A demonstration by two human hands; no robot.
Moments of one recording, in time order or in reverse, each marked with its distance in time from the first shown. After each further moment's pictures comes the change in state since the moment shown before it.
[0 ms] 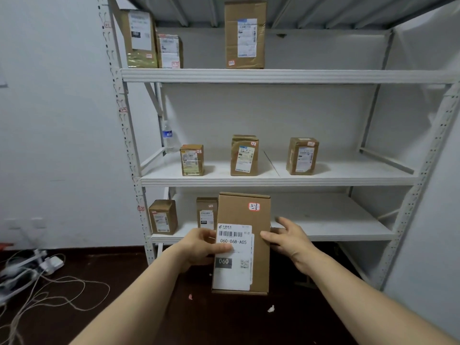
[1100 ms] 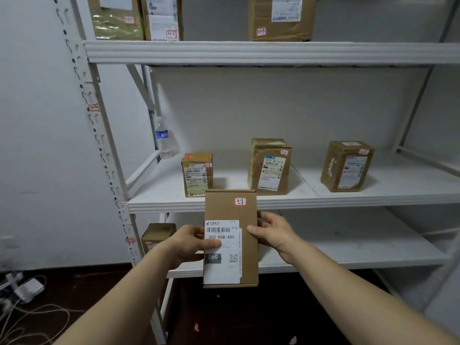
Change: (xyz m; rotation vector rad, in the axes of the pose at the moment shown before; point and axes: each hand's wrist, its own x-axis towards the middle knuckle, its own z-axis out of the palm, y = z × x) left_hand 0.245 0.046 -0.161 0.016 0.004 -0.060; right_hand 0.279 -0.023 0.113 -0.037 -0.005 0.065
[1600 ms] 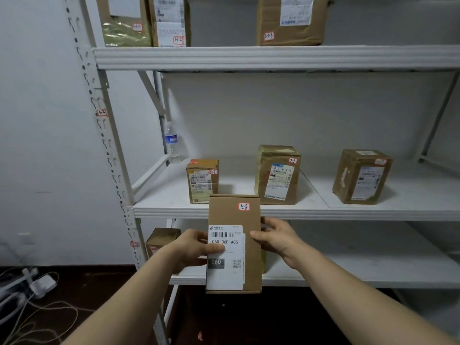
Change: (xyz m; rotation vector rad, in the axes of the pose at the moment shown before) left_hand 0.022 0.007 0.004 0.011 0.043 -0.014; right_hand 0.037 -0.003 -0.014 -0.037 -0.072 0.026
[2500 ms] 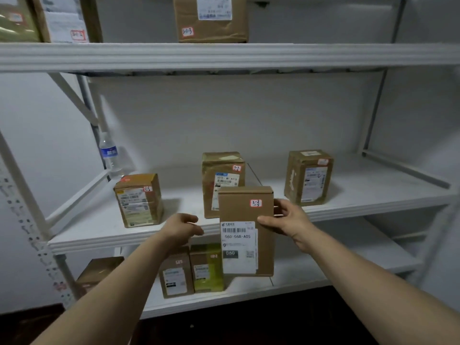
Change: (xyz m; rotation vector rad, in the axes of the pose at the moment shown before) left_hand 0.099 0.083 0.092 0.245 0.141 0.119; right_hand 0.012 -0.041 -0.162 -0.028 0.217 -0.175
